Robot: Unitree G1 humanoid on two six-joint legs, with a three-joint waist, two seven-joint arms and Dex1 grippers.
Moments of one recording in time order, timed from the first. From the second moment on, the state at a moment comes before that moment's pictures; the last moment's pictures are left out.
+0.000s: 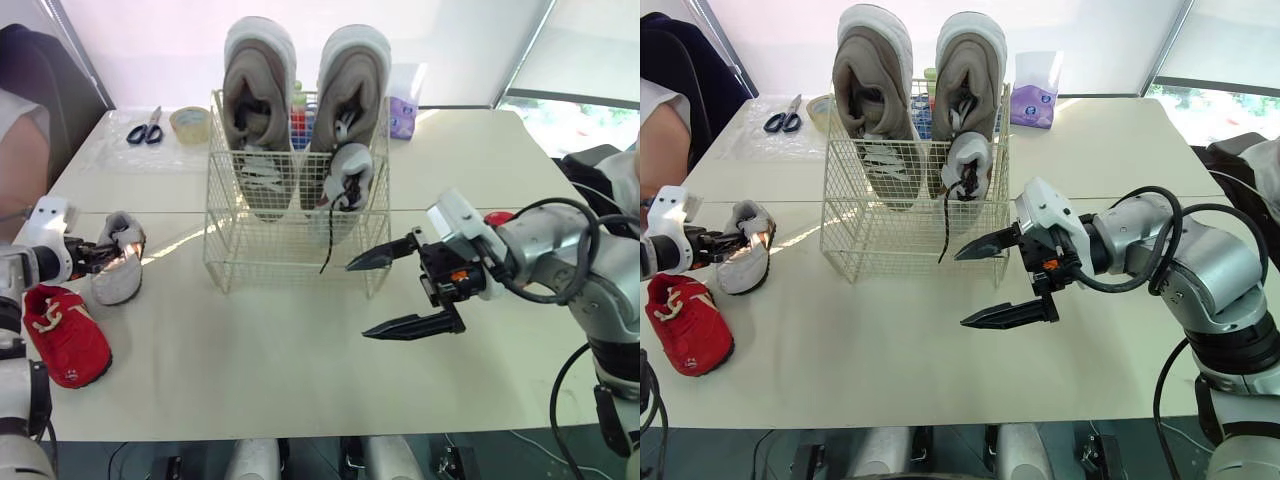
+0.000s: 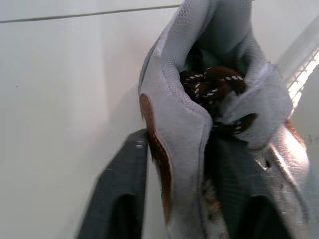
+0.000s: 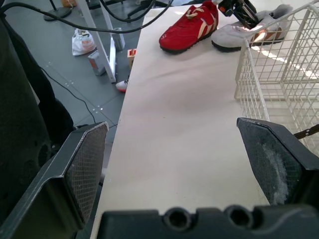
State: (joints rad) left arm -0.79 0.99 0.06 0.97 -0.24 0.51 -0.84; right arm -0.66 -0.87 0.08 -0.47 0.79 0.87 1.22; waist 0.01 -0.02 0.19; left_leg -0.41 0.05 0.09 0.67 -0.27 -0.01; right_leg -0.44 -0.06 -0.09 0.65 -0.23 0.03
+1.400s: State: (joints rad) left arm -0.52 0.19 0.06 -0.17 -0.05 -0.19 -0.10; right arm -0.72 -0.91 -0.23 -0.28 1.06 1.15 0.89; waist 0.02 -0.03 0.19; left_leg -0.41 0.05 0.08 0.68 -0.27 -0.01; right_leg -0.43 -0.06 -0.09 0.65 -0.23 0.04
